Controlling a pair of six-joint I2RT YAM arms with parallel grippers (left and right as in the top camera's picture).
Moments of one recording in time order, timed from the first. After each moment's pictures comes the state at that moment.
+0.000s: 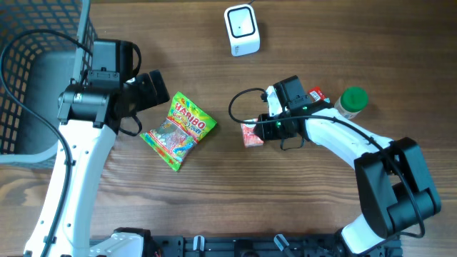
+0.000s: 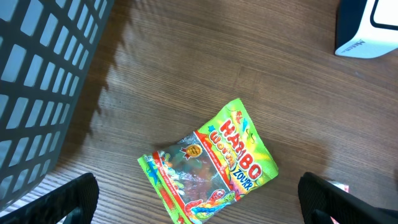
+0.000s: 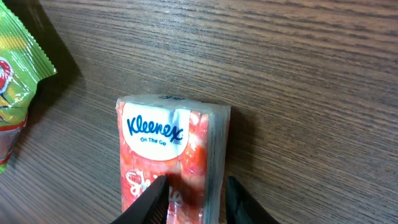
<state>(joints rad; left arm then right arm) -0.12 1.38 1.37 -1.04 -0.09 -0.42 0.40 1.77 0.96 -0.41 -0.36 0.28</state>
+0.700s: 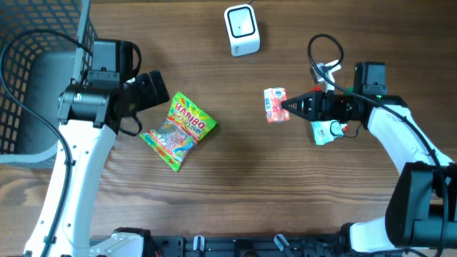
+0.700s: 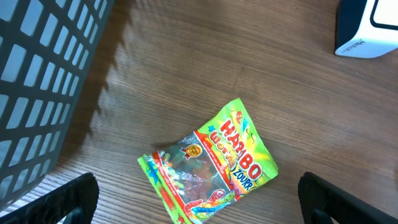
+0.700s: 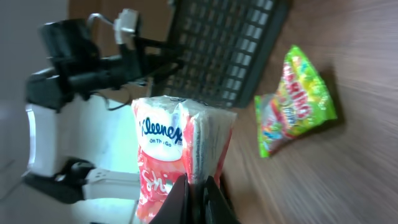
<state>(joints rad) -0.12 1.38 1.37 -1.04 -0.09 -0.42 -0.06 1.64 0.96 -0.48 -1.53 0.07</state>
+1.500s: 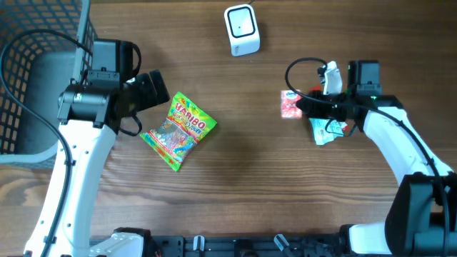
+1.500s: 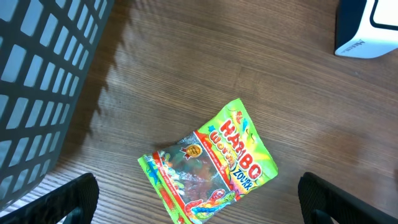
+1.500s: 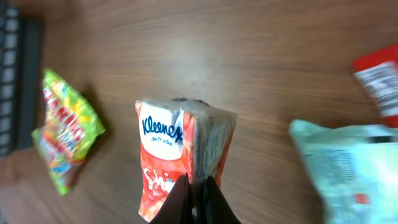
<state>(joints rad) -0.12 1.38 1.37 -1.04 -0.09 -0.42 0.00 1.59 0.99 -0.51 -0.56 0.13</state>
